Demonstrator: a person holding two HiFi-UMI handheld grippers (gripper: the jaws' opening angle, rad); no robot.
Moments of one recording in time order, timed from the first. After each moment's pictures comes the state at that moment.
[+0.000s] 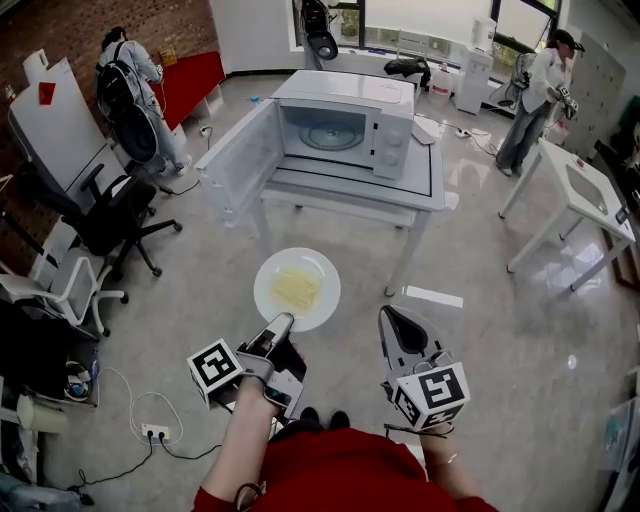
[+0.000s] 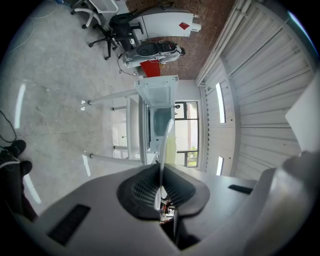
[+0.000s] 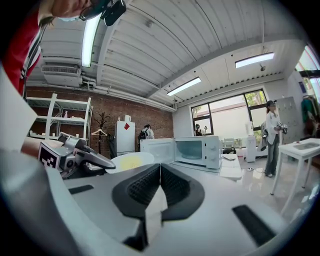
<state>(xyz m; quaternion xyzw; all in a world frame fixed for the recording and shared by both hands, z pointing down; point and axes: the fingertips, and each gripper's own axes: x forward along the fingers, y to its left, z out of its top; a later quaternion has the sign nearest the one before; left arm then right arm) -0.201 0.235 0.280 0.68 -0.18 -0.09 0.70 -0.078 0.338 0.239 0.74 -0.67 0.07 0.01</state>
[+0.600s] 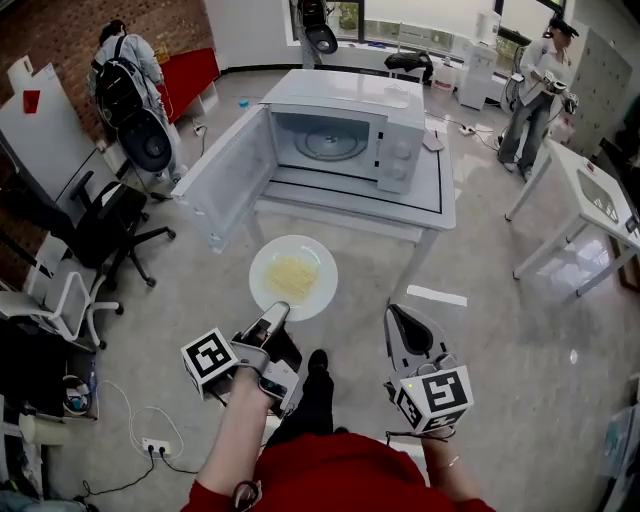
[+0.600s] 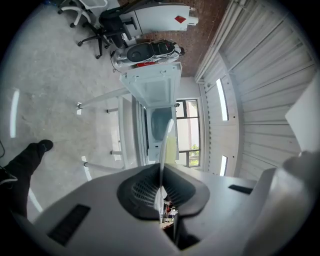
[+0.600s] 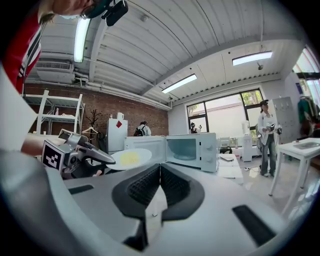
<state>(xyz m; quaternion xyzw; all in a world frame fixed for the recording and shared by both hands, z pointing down) -0.139 0.142 0.291 0.70 -0.18 -0.08 0.69 -0.015 0.267 0.257 0.76 -0.65 0.08 0.02</state>
